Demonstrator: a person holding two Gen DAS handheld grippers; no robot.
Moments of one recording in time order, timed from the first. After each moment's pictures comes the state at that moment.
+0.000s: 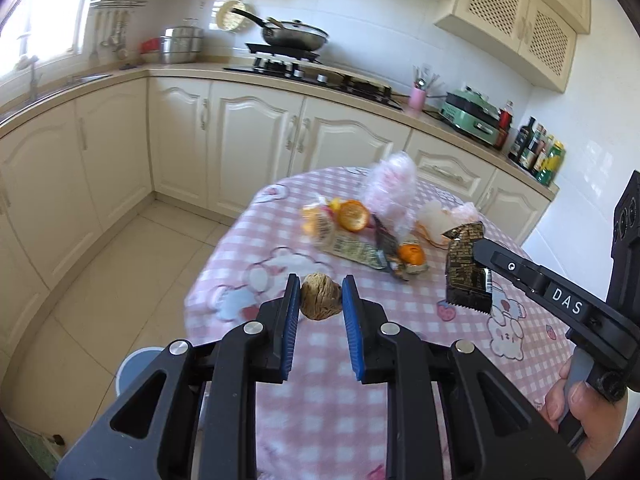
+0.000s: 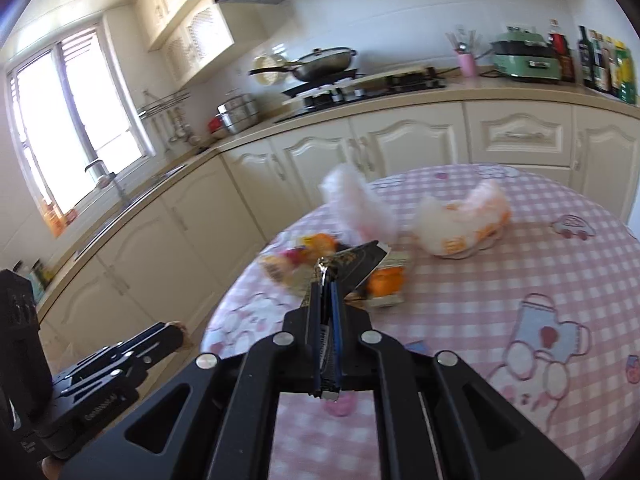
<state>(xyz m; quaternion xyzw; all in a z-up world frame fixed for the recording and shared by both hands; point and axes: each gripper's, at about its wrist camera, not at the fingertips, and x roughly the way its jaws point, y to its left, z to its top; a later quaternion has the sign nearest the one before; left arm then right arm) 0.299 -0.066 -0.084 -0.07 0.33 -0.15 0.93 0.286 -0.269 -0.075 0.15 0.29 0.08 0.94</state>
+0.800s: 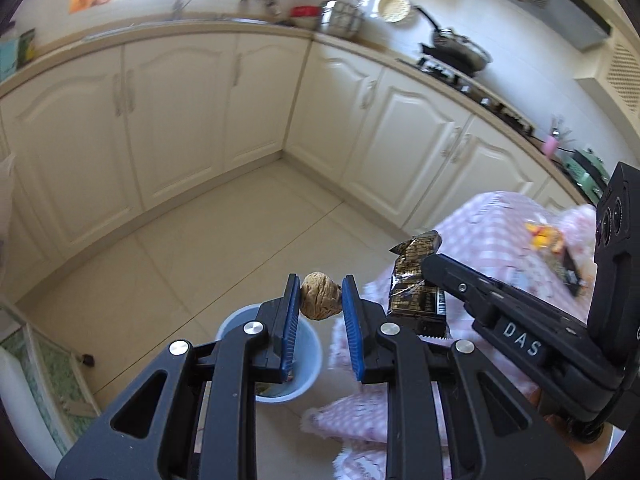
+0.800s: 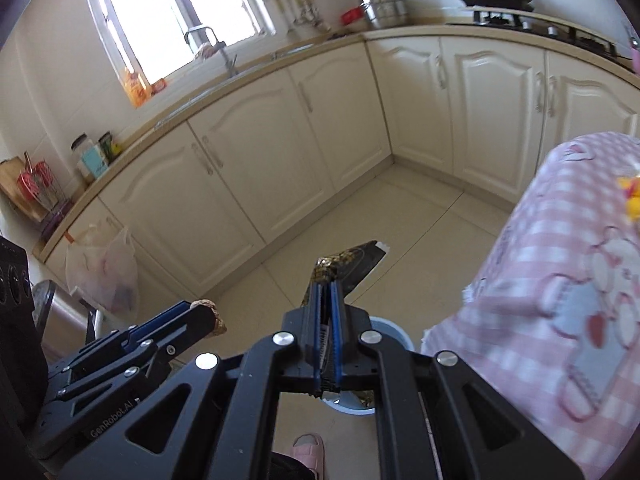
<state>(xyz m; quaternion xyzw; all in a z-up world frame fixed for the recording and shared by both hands) 0.295 0.155 -0.152 -0.16 0.37 0.05 0.91 0.354 0.036 -0.155 0.04 0.41 0.28 0.87</state>
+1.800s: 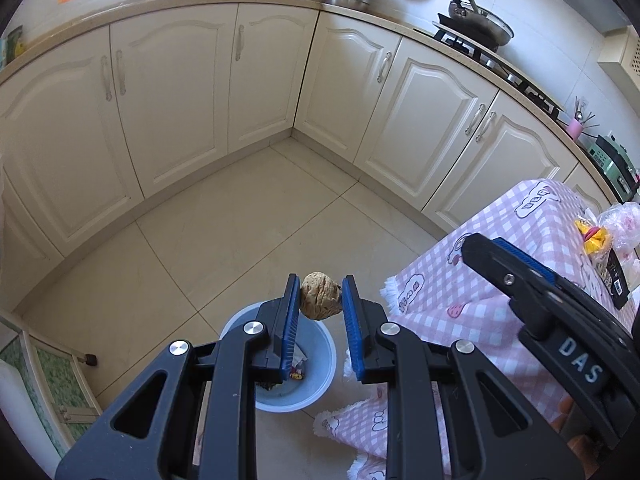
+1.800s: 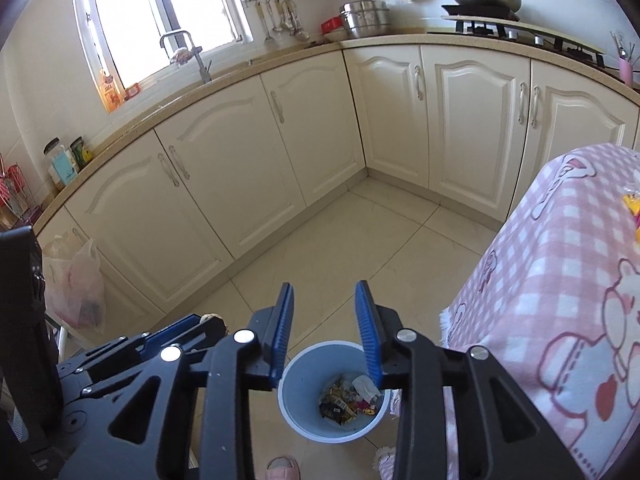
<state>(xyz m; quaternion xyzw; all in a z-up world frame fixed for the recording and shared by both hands) 0.353 0.153 -0.189 -0.14 0.41 0.06 0.90 0.389 0.030 -0.173 0.04 0.38 0.23 0.90</state>
